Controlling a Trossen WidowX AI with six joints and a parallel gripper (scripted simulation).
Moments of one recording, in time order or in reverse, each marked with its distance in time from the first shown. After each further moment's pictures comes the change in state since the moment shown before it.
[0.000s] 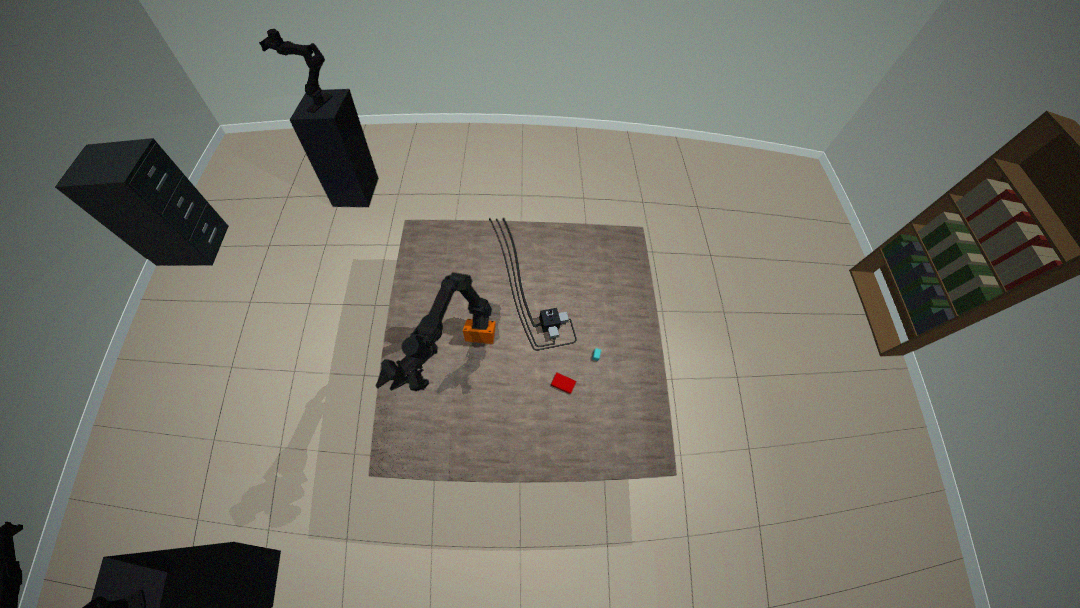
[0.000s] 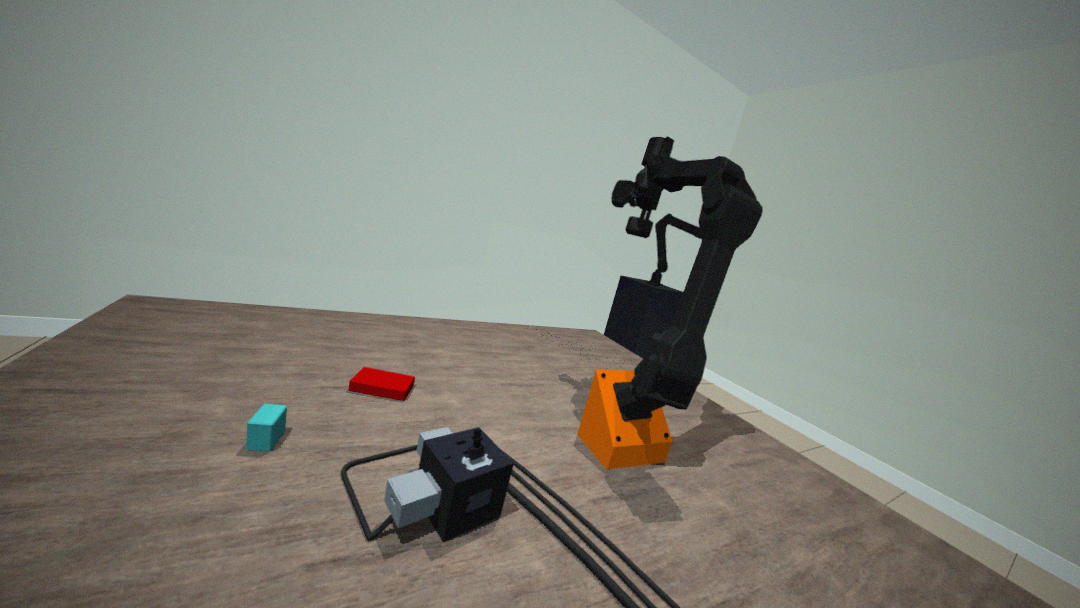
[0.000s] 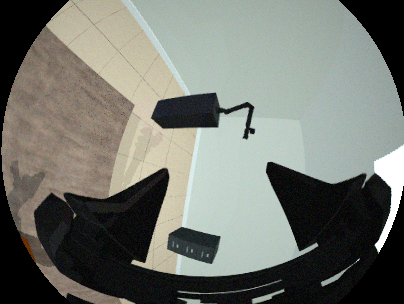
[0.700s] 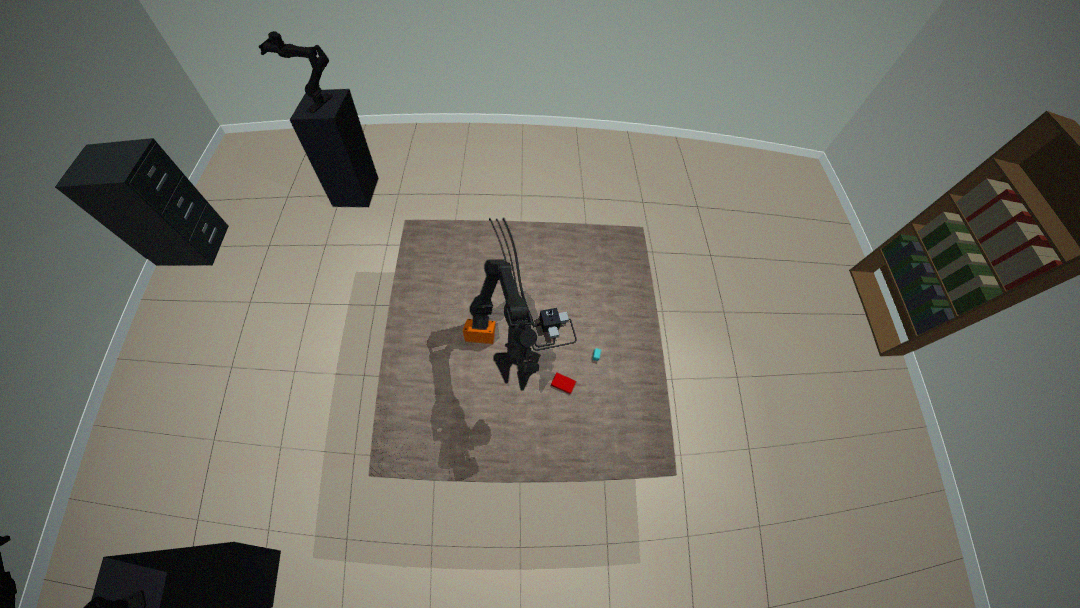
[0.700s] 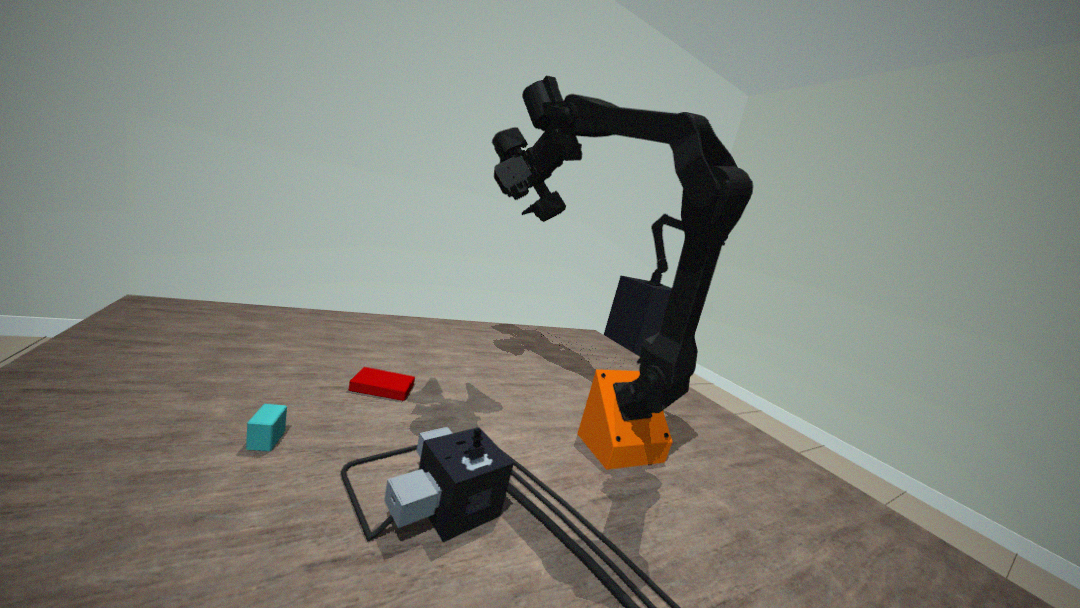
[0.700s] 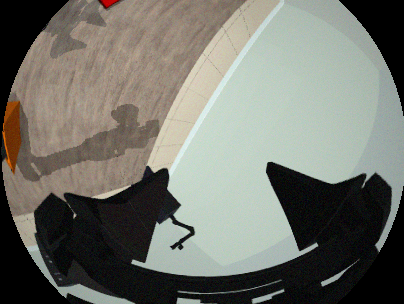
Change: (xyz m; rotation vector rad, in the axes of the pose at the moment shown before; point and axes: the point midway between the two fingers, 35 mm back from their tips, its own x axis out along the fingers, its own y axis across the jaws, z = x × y) arm -0.311 0.142 0.230 -0.930 -0.845 0.003
